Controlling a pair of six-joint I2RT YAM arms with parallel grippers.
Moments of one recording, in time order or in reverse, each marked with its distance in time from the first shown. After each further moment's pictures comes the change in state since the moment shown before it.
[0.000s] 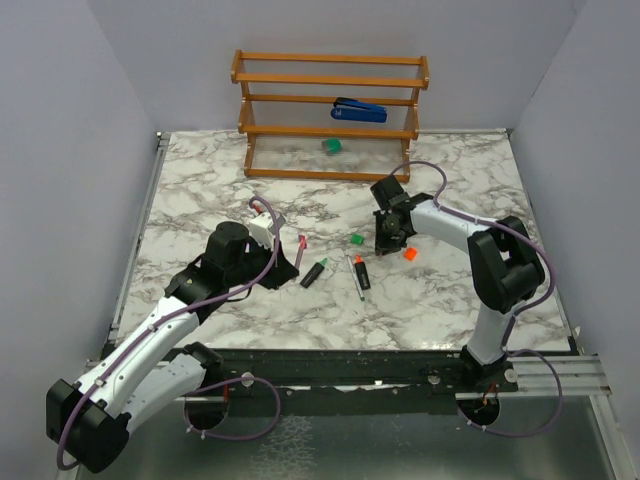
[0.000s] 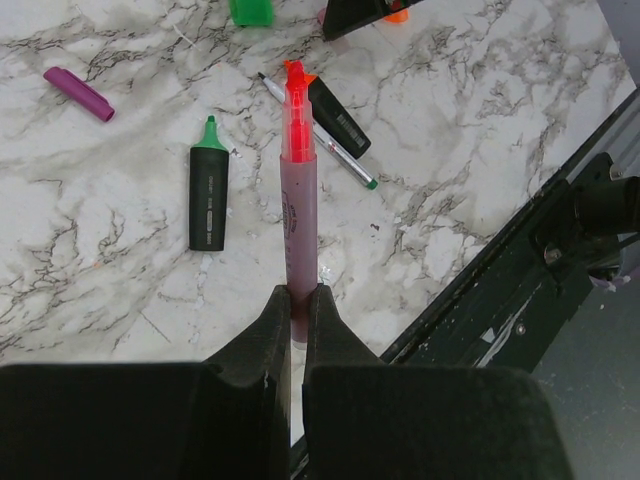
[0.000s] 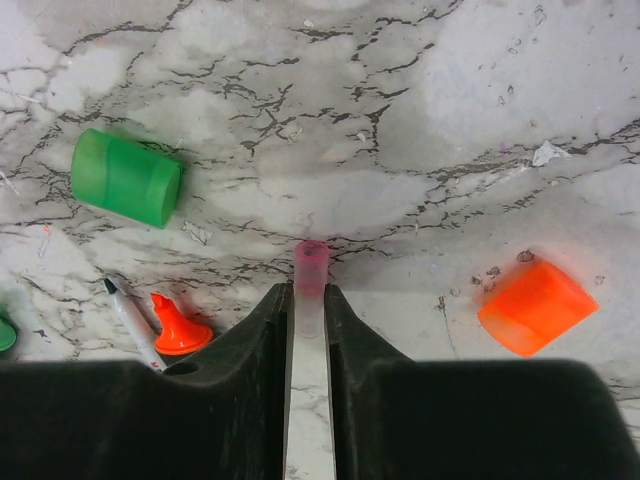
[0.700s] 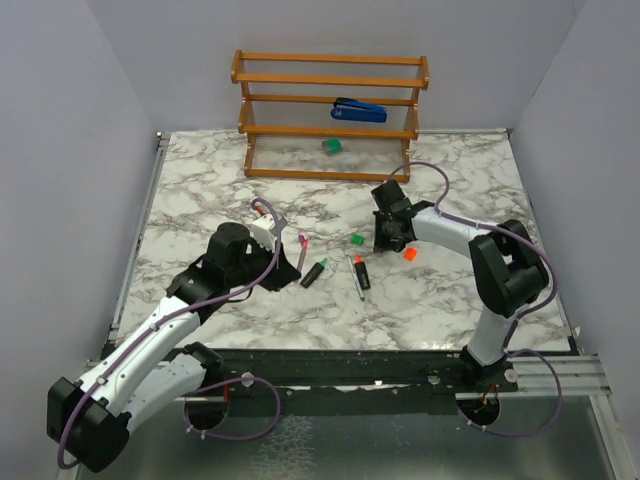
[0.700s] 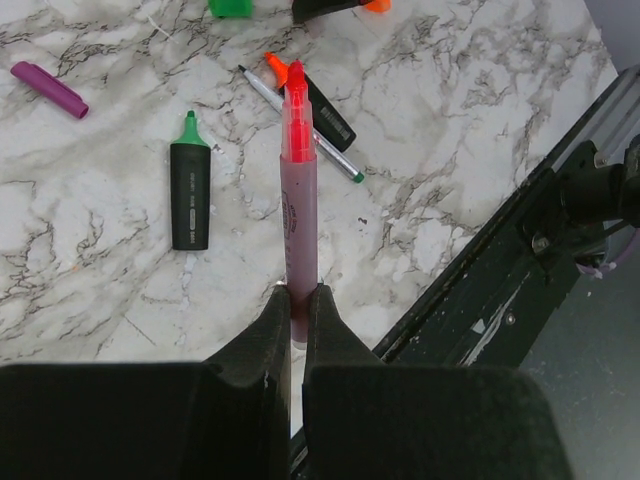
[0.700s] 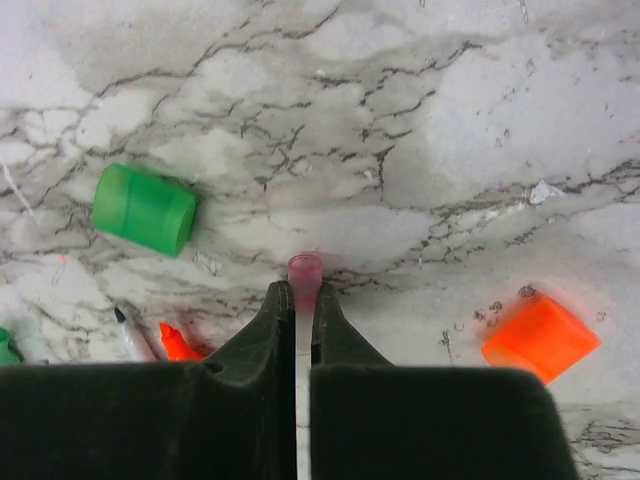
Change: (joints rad) left arm 0.000 0.006 -0.012 0.012 0.036 -0.001; right arm 0.010 -0.011 -0.055 0.135 0.042 0.002
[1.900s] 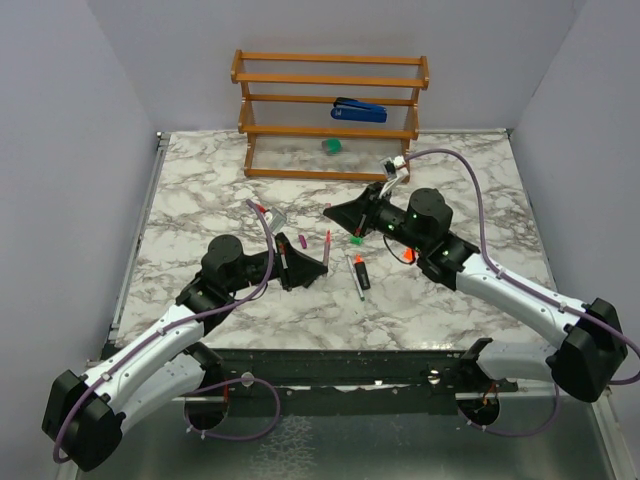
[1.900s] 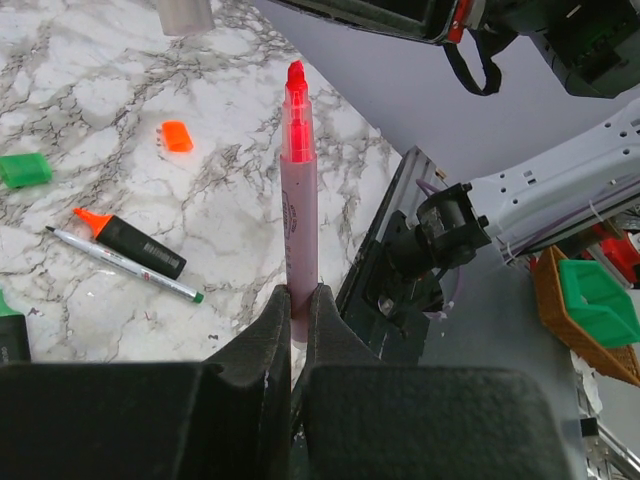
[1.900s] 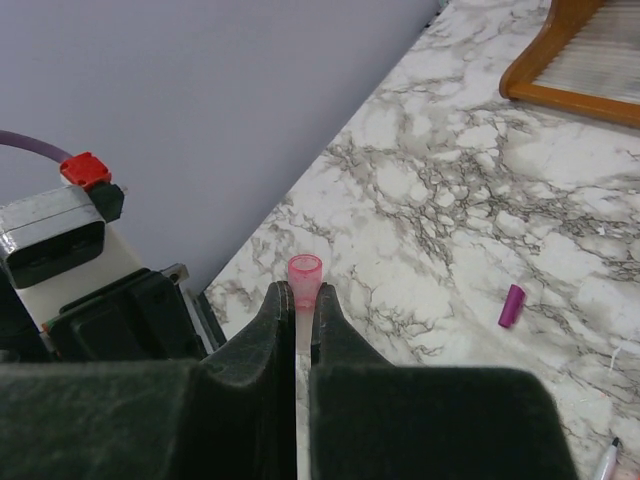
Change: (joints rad) left arm -0.074 -0.021 -0.153 0.604 0.187 -0.274; right arm 0.227 -0.602 -0.263 0.753 -0.330 0.077
